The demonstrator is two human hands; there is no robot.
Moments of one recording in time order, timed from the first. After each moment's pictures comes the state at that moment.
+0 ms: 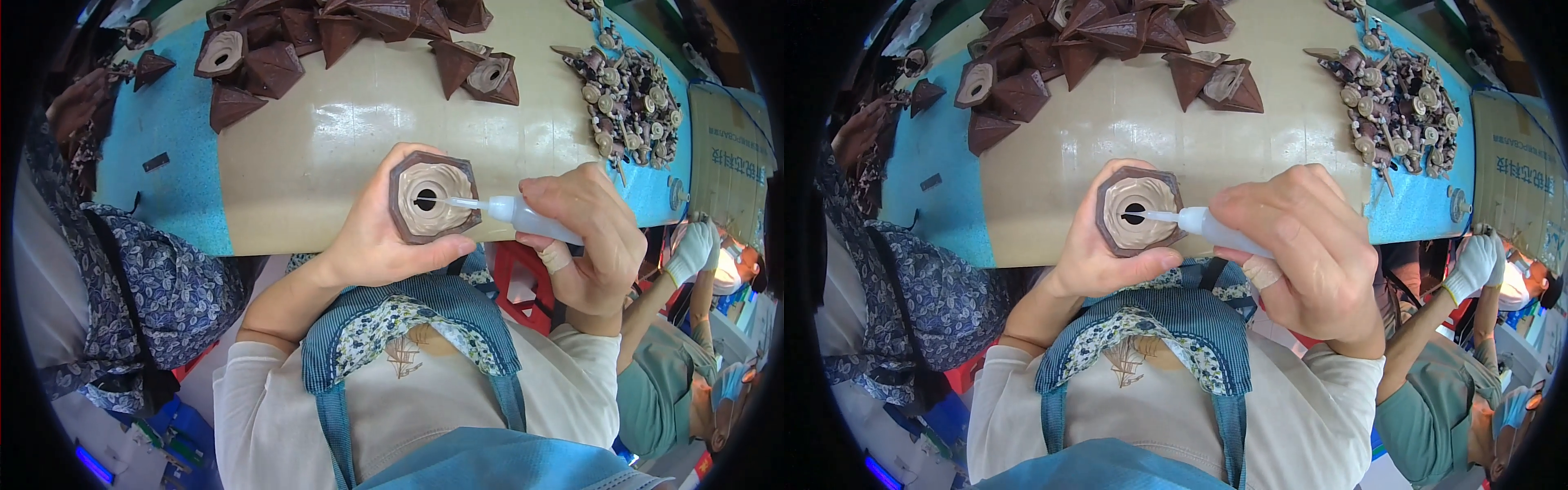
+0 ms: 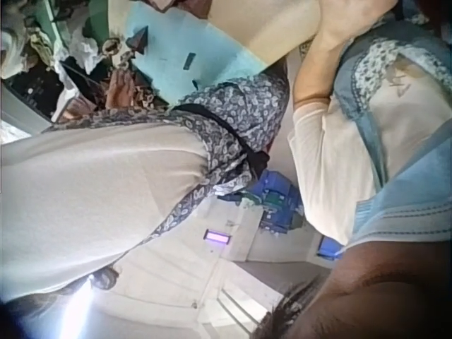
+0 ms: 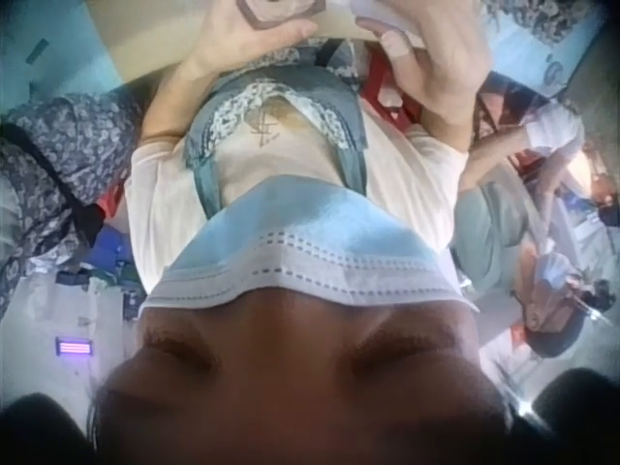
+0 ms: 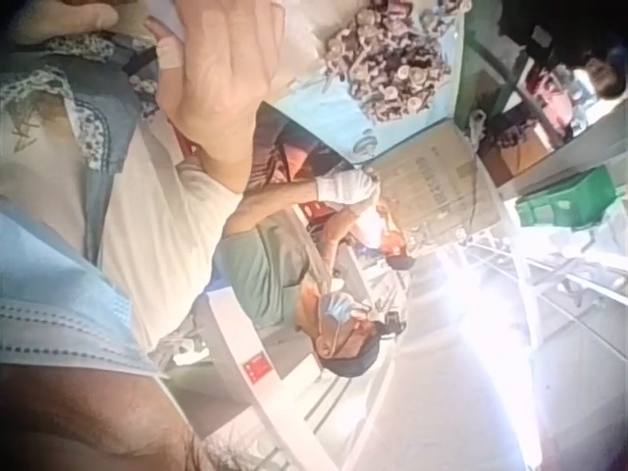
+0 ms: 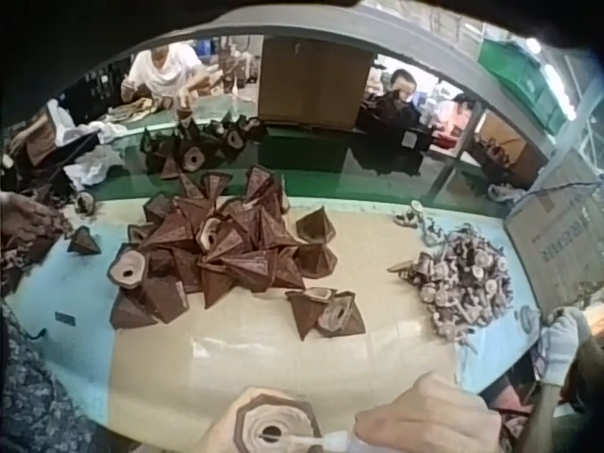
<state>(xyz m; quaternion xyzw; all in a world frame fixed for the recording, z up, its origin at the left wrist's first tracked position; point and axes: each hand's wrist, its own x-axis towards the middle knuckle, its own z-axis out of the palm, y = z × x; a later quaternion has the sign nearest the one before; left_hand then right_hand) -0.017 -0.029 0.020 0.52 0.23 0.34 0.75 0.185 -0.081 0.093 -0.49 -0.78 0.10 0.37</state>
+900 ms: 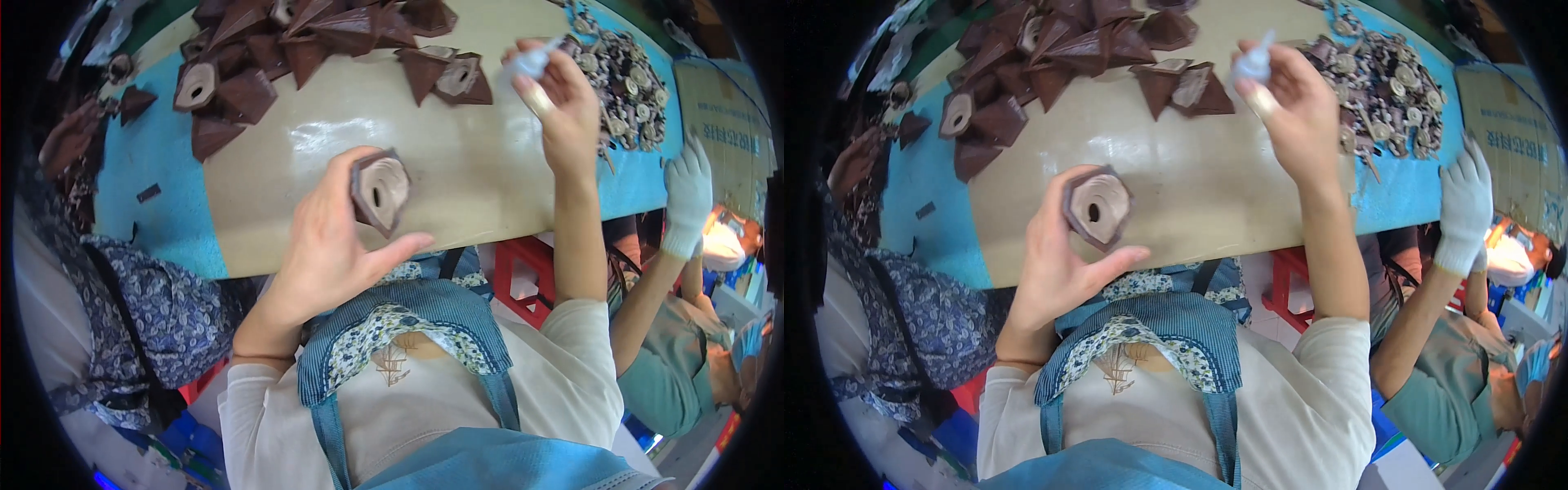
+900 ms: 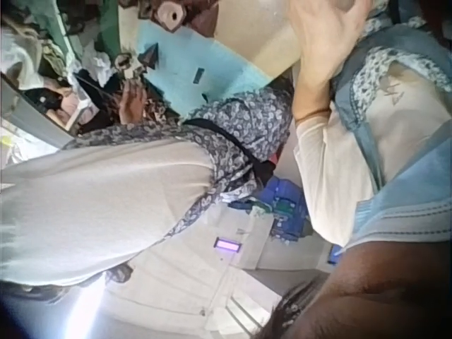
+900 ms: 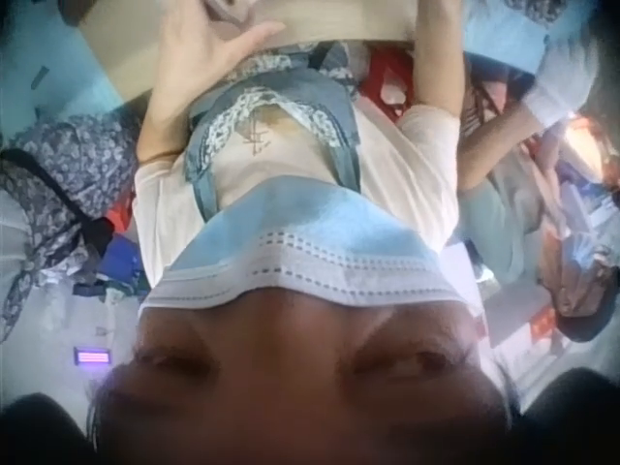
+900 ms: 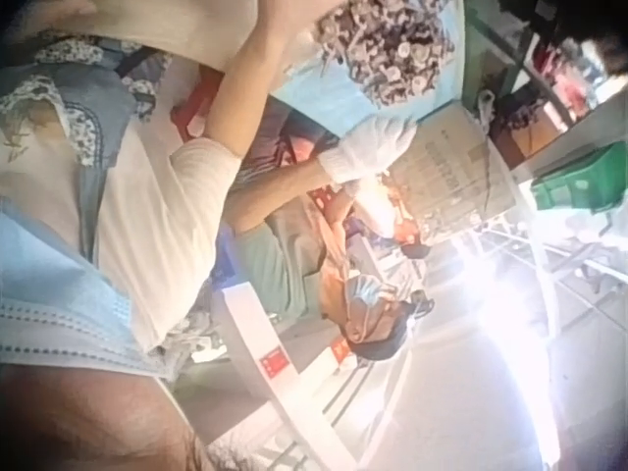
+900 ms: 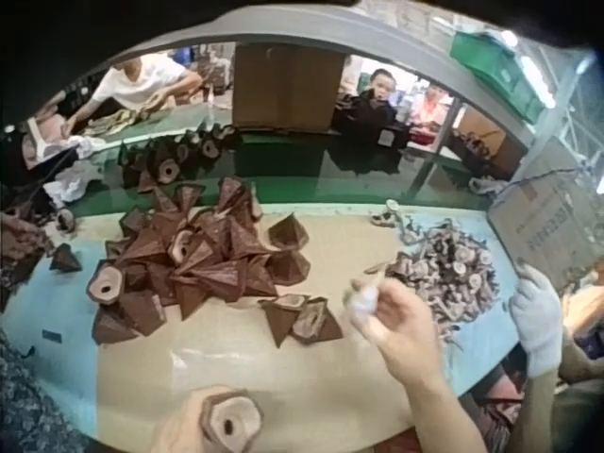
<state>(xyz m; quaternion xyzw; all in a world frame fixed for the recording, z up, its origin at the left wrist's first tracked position) -0.032 -0.016 0.040 0.76 0.38 0.24 0.47 0.238 -0.003 0.024 -0.52 -0.51 0.32 0.60</state>
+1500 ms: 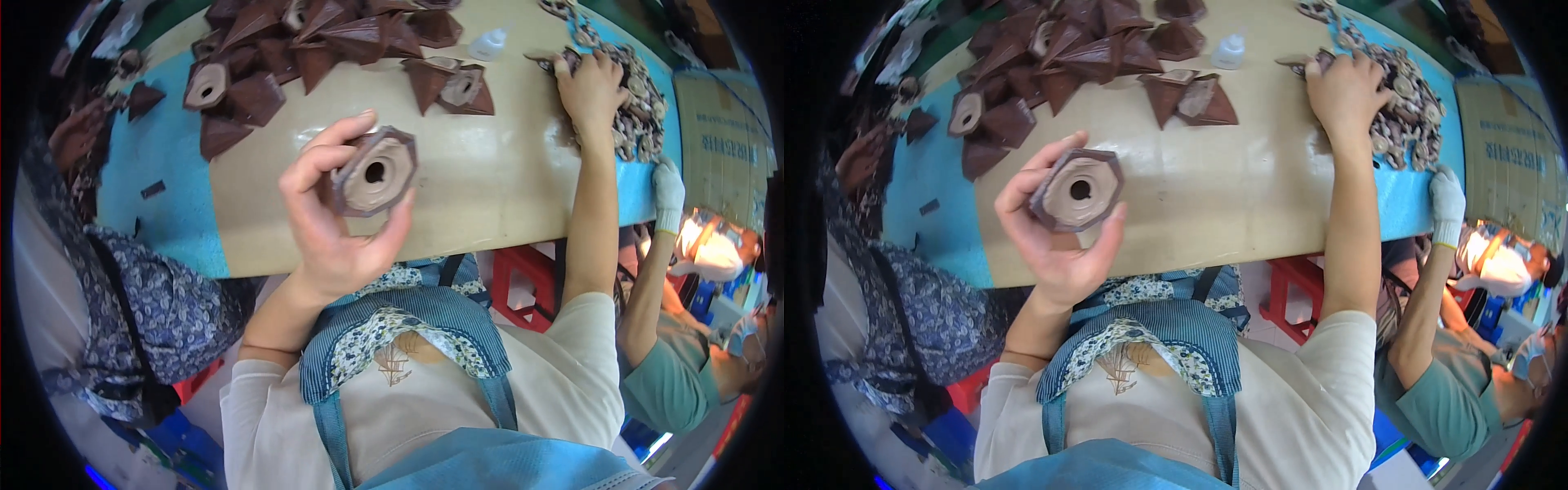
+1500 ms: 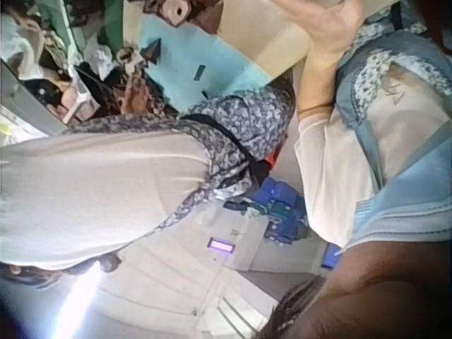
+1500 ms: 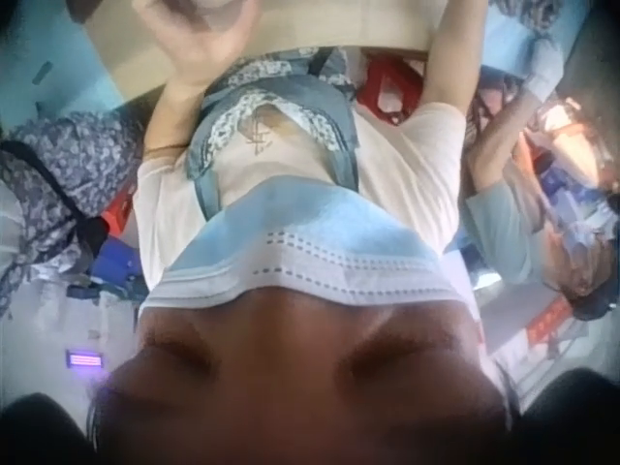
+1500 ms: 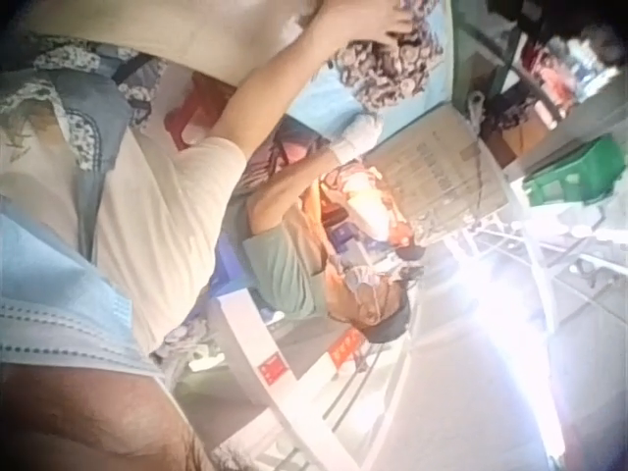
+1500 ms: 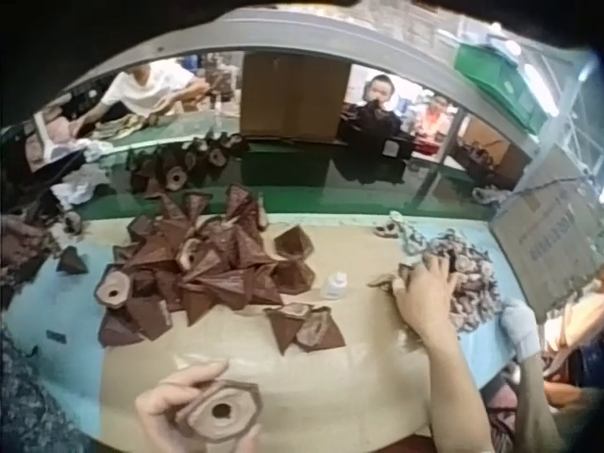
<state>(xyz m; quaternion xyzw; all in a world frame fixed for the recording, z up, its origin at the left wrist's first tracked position) -0.007 -0.006 0.015 0.68 0.22 0.58 0.38 0.326 0.031 0.011 -0.82 -0.50 -0.28 0.05</state>
